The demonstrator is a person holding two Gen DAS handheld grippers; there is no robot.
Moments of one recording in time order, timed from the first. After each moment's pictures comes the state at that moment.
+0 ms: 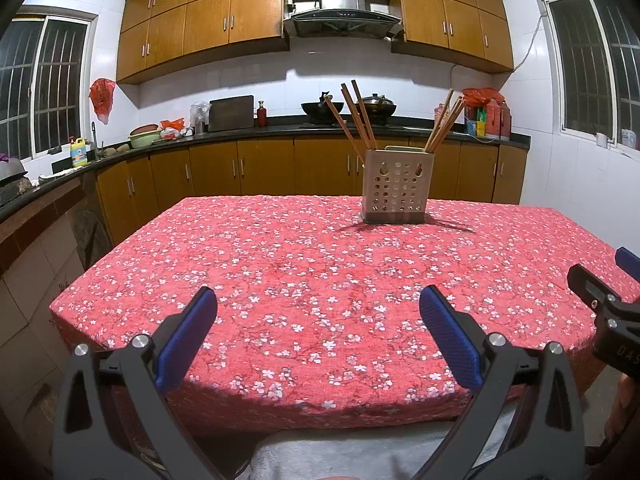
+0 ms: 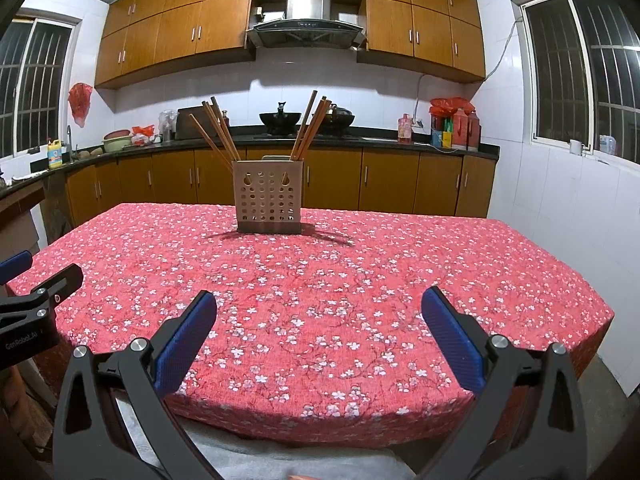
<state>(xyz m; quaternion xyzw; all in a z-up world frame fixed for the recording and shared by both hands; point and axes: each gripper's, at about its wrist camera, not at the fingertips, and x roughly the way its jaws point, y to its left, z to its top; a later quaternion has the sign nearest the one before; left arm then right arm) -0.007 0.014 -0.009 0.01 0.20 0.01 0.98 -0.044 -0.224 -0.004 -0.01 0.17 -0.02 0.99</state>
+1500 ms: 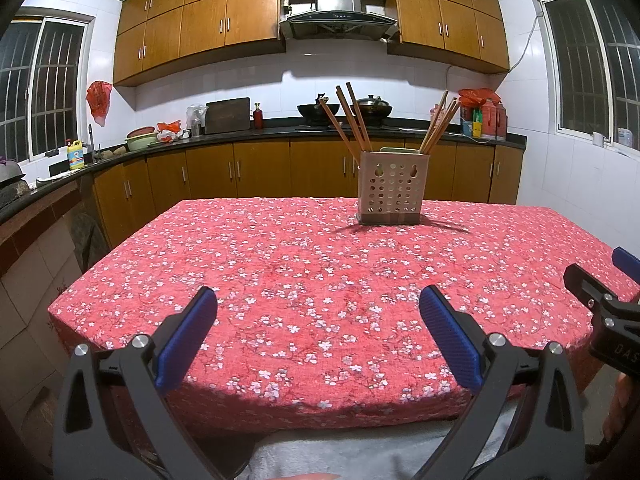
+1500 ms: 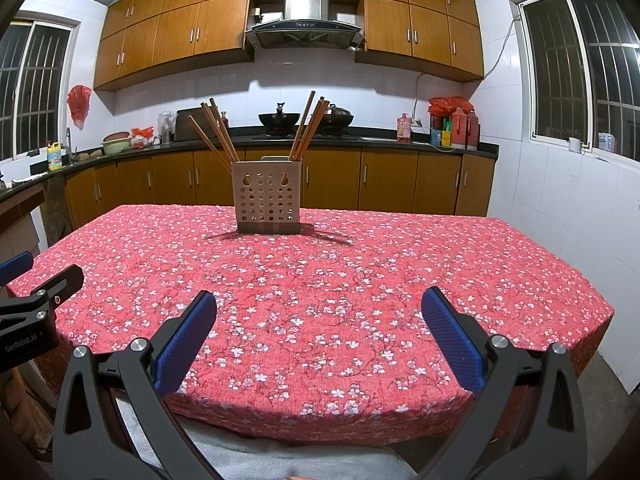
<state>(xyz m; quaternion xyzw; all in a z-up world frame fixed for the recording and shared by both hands) -0.006 0.013 -0.008 0.02 0.19 0.00 0.98 -0.045 -0.224 -0.002 0.00 0.17 -0.02 0.99</state>
